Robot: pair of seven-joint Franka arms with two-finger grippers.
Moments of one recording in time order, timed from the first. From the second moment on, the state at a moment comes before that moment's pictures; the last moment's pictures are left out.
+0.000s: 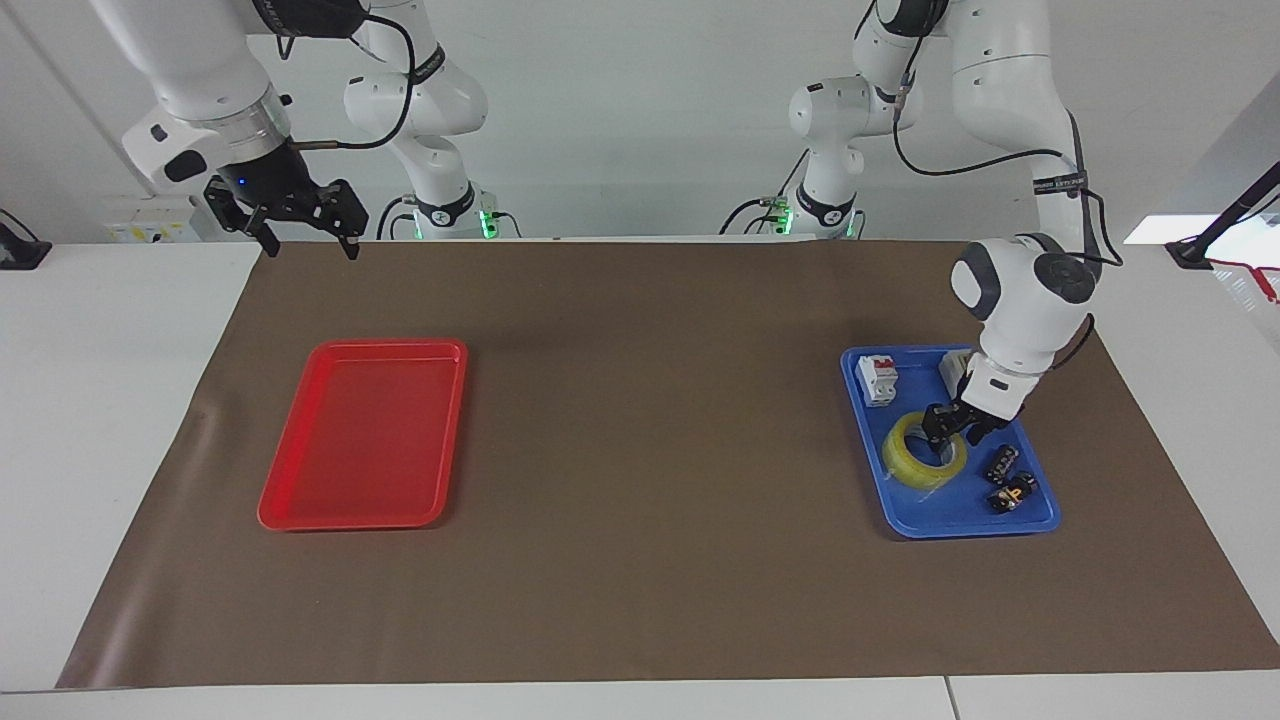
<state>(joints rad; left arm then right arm) 0.06 0.26 -0.05 -2.06 0.01 2.46 -0.04 0.00 -0.05 0.02 -1.59 -0.02 1.47 0.07</state>
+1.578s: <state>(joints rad) -0.58 0.32 -0.07 -1.94 0.16 2.36 -1.00 0.00 -0.05 0.02 -1.59 -0.03 1.52 0.07</state>
